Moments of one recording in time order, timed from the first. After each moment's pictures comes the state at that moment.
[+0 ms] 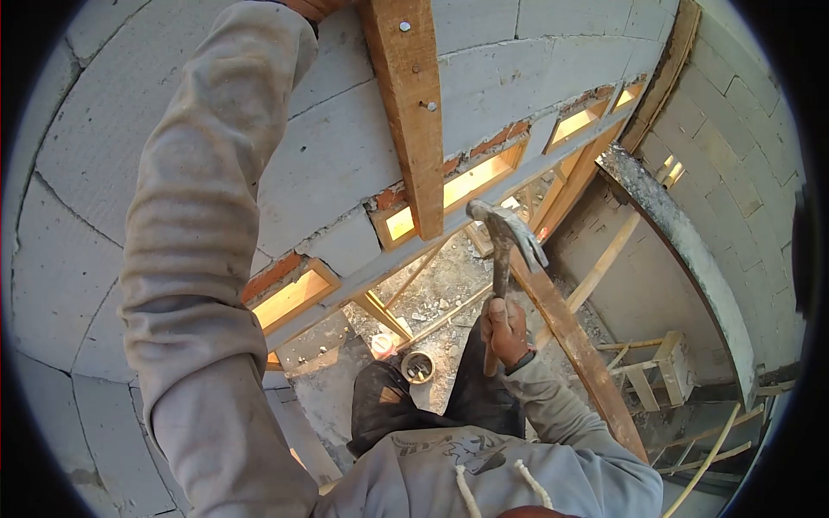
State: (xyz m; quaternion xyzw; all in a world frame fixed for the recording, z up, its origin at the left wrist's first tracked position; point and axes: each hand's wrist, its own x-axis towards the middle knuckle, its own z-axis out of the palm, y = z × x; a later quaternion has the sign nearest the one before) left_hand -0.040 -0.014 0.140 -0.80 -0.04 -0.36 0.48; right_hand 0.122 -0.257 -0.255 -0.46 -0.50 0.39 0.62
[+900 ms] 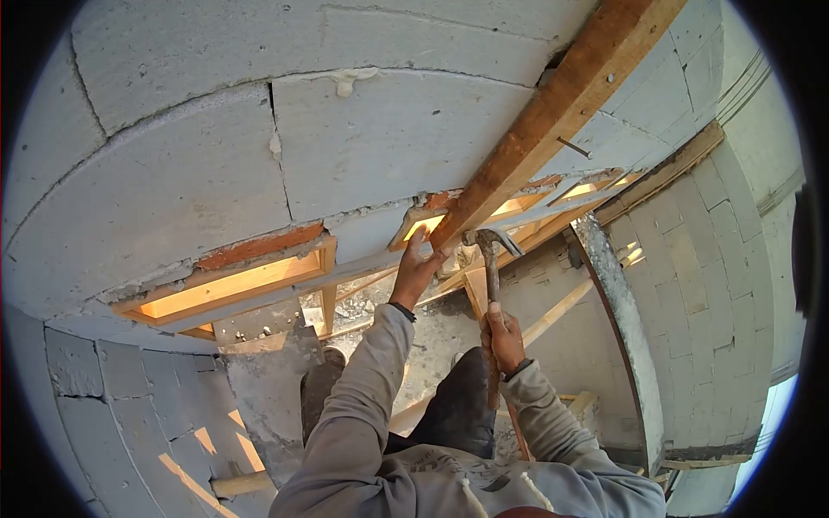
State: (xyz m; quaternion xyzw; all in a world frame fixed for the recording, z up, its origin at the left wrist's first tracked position) left_hand -0.042 -0.074 -0.325 -0.43 -0.37 -0.56 -0.60; right_hand 0.115 -0.212 -0.248 -0.69 -0.39 0.49 0.36
